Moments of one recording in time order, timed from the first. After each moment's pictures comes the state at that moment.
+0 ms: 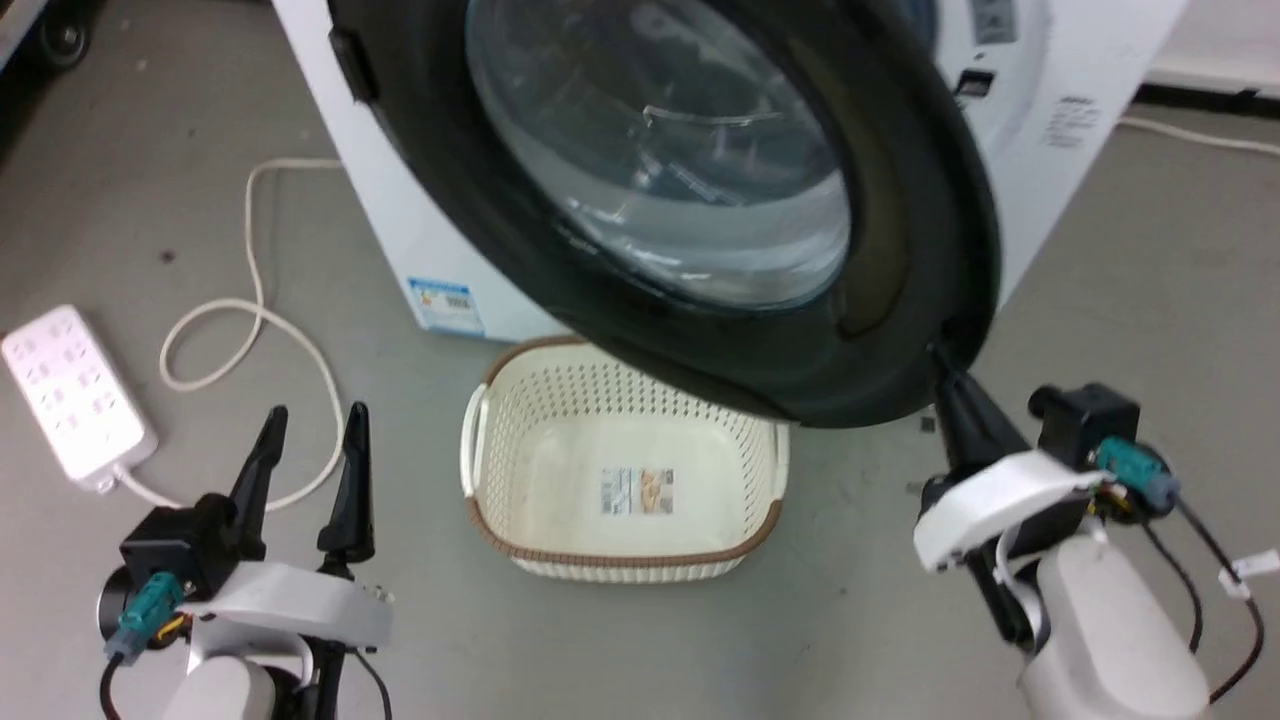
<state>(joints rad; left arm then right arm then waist) -0.16 0.32 -0.18 0.13 -0.49 0.06 -0.26 -0.43 -0.05 0.09 0.53 0.16 0.13 -0.24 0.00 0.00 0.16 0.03</state>
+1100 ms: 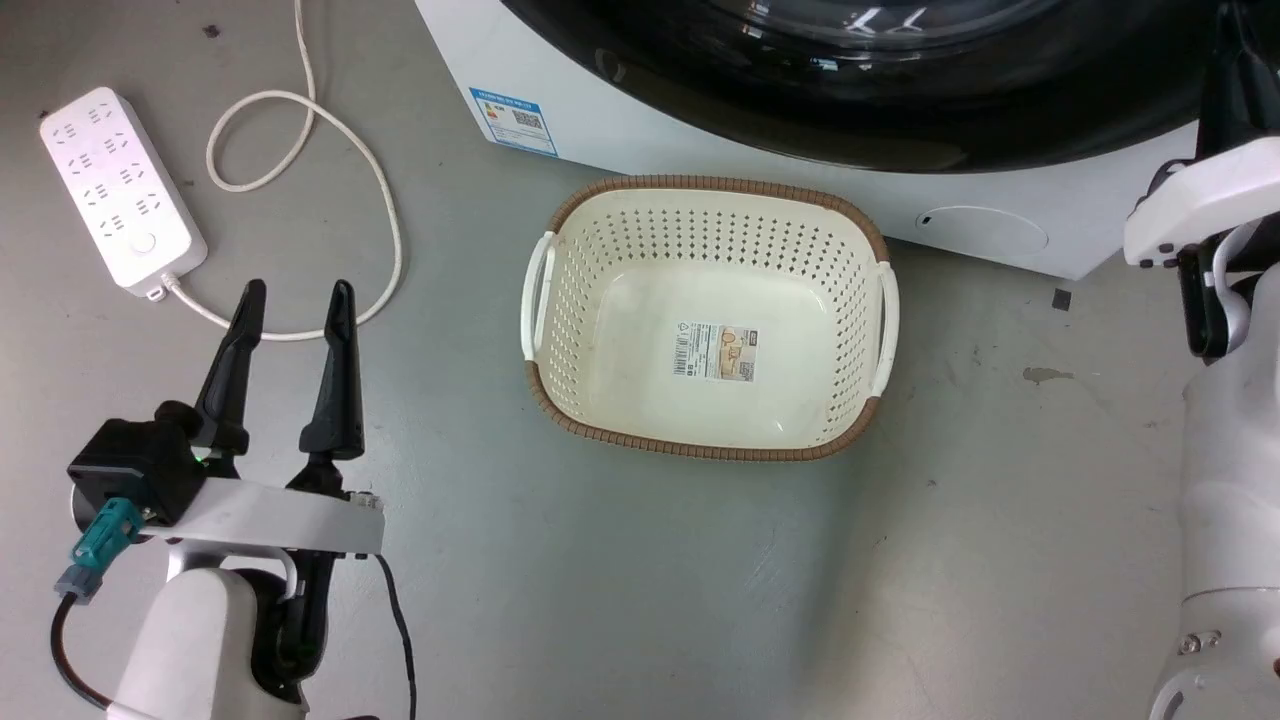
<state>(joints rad) -0.29 0.23 -0.05 0.09 -0.38 -0.08 -0.26 -0.93 -0.05 -0.45 0.69 -0.30 0.13 -0.25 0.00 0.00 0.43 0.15</state>
